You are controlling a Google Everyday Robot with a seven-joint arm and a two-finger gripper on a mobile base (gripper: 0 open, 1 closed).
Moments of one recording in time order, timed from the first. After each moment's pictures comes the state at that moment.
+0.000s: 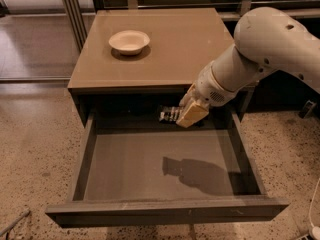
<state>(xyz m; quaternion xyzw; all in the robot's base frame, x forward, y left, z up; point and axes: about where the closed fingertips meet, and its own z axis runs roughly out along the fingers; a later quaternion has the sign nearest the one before) 0.542 -0.079 0.822 -0.61 0.74 0.12 0.25</state>
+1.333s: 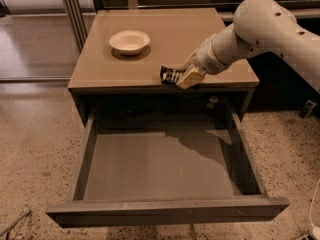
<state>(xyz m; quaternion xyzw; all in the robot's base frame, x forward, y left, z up) 0.676 -0.091 0.843 -0.59 0.72 0.06 0.36</state>
